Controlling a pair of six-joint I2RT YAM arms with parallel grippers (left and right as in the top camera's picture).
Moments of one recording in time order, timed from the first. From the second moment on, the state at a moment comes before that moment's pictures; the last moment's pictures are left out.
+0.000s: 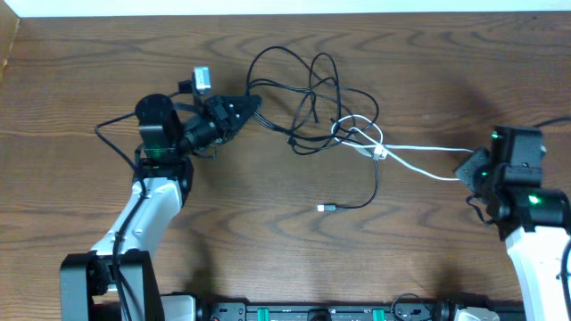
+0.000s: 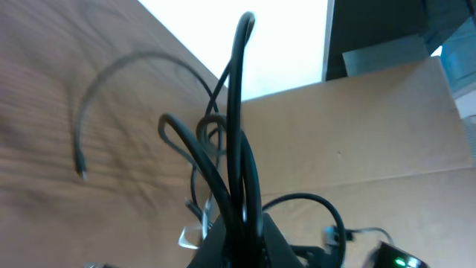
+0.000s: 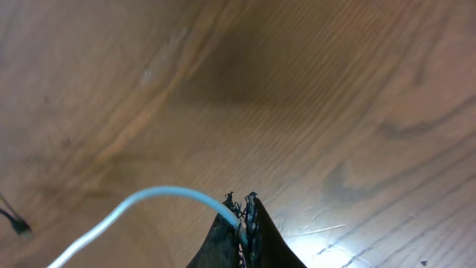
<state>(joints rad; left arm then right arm) 0.03 1.49 0.73 0.54 0.97 -1.10 -0.08 1.06 0.88 -0.82 0.16 0.71</state>
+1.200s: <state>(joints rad) 0.24 1.49 0.72 0.09 0.45 -0.85 -0.21 1.00 0.88 -0.86 0.18 0.64</state>
